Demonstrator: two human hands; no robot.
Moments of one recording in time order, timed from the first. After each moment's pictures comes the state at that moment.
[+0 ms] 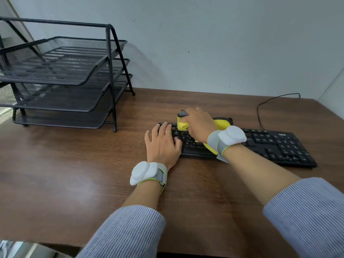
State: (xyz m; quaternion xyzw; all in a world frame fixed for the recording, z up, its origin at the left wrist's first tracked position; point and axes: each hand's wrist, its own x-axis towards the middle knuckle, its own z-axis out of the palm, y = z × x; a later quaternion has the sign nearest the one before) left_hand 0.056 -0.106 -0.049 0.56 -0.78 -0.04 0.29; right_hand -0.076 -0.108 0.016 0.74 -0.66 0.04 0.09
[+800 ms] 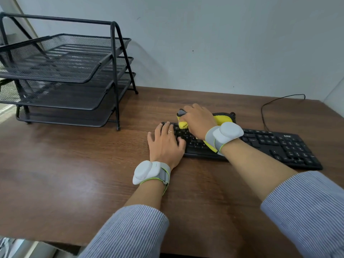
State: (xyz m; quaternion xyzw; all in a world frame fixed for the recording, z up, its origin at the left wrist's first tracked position) left_hand 0.057 -0.106 -0.045 0.56 -0.78 -0.06 0.26; right_hand -0.066 -0.118 0.025 0.76 -0.64 0.00 0.14
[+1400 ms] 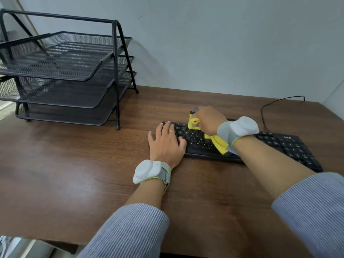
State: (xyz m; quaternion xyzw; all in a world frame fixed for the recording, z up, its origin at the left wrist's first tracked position) left_hand 0.057 -0.106 -0.046 0.56 -0.78 -0.07 0.26; right_hand -0.091 -0.119 0.035 0.72 -0.70 -0.03 0.01
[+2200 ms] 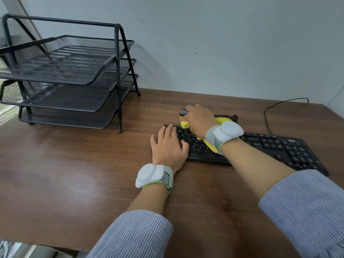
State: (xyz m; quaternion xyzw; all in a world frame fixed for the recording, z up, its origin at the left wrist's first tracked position) left_hand 0.056 -0.106 -0.044 0.56 -0.78 -0.07 0.26; right_hand -0.066 -0.133 0.025 0.75 -0.65 -0.01 0.13
